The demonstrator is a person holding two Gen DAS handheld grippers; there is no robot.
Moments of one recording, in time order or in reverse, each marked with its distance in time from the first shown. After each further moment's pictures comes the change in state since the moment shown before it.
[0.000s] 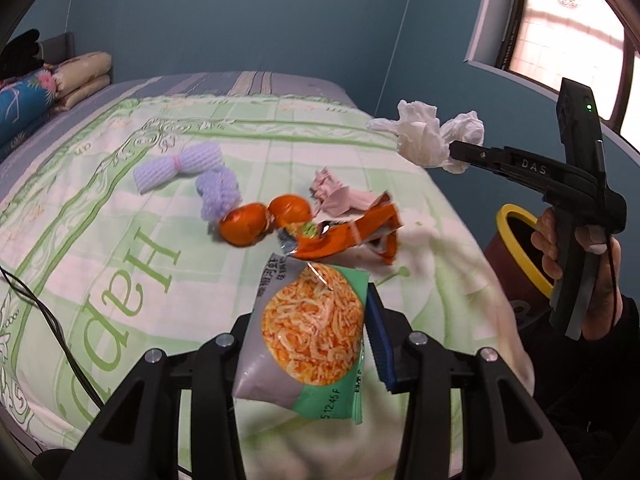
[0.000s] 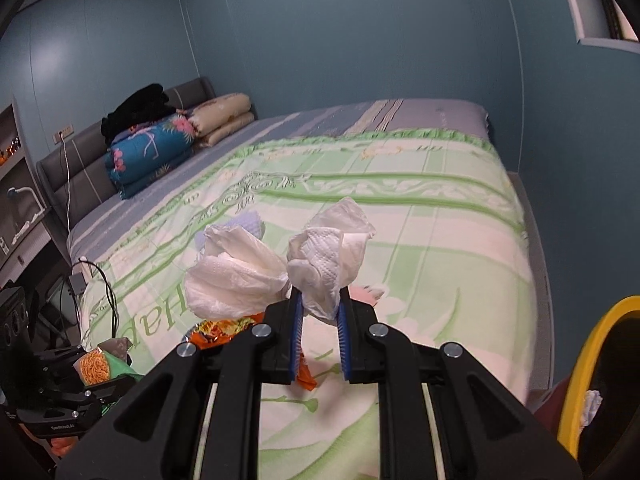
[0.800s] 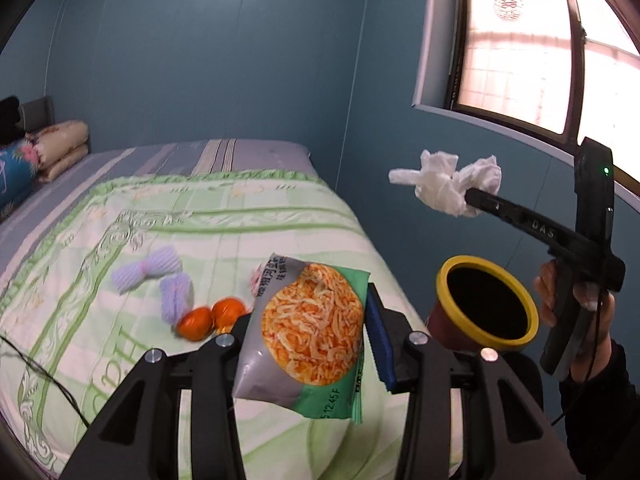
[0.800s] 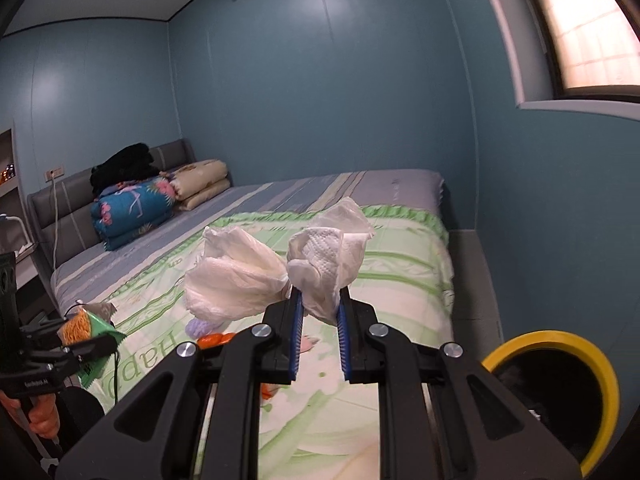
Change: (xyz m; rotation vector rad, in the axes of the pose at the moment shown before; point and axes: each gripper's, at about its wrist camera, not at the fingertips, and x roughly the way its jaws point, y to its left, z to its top) left arm -0.065 -0.097 0.065 0.128 -0.194 -0.049; right arm -0.147 -0.038 0.016 0.004 -0.247 -0.116
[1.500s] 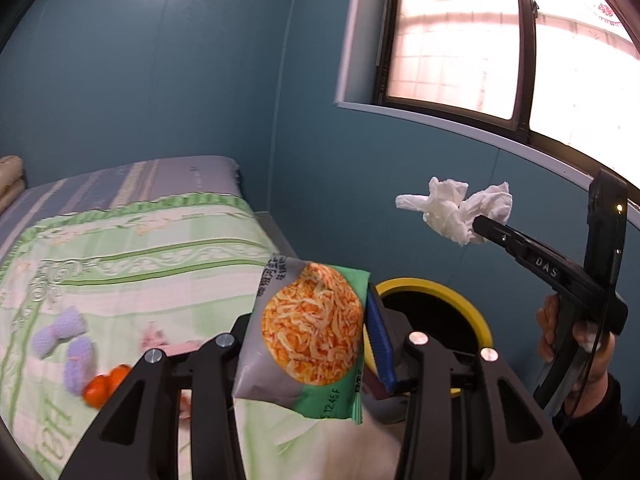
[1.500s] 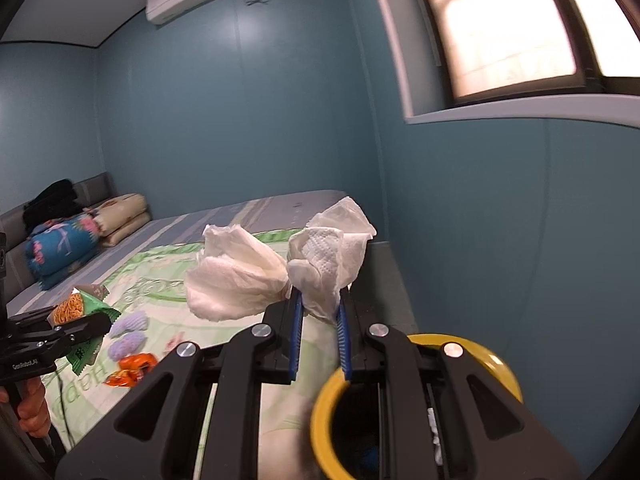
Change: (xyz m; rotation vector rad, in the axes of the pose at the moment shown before) left arm 0.084 -0.126 0.055 0.103 0.008 -0.208; right arm -0.074 -0.113 -0.003 0.094 -0.087 -0.307
